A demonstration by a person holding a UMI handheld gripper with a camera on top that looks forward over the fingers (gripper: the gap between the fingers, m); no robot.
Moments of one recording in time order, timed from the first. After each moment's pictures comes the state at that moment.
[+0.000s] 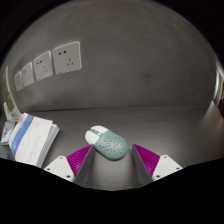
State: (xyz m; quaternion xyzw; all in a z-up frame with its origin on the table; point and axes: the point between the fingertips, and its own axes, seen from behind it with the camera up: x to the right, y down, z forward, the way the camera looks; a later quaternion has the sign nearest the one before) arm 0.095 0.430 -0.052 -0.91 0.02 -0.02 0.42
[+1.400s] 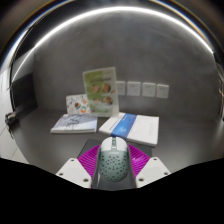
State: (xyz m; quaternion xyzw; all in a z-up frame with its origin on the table) arm -0.284 0.154 0.075 -0.84 -0.08 0.06 0.53
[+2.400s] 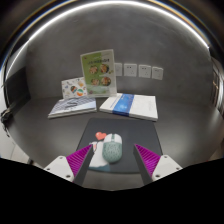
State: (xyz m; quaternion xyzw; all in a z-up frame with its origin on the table) arm -0.309 0.093 0.013 -0.88 -0.03 0.01 0.47
